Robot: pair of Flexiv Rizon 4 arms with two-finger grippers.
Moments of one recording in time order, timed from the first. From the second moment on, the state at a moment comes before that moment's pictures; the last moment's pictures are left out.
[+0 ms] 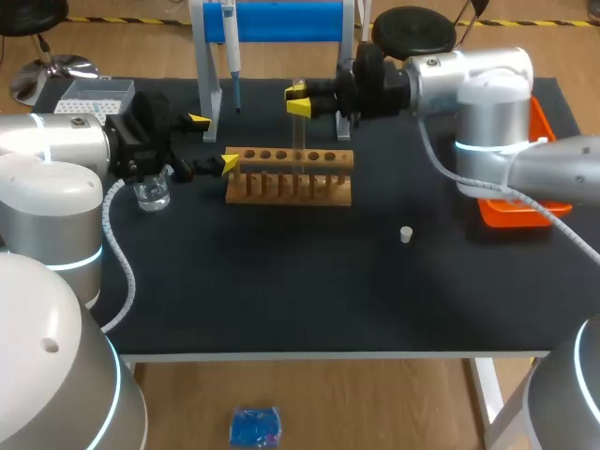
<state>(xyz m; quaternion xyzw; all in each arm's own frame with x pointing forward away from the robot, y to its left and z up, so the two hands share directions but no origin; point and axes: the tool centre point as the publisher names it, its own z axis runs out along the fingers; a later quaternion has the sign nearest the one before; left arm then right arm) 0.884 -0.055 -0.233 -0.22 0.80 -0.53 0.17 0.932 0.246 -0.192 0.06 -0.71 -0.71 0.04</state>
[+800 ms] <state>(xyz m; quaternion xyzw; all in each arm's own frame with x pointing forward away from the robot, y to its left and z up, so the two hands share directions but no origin) 0.884 -0.055 -0.233 -0.22 0.80 -0.53 0.17 0.916 0.233 -0.154 0.04 -0.71 -0.70 0.04</state>
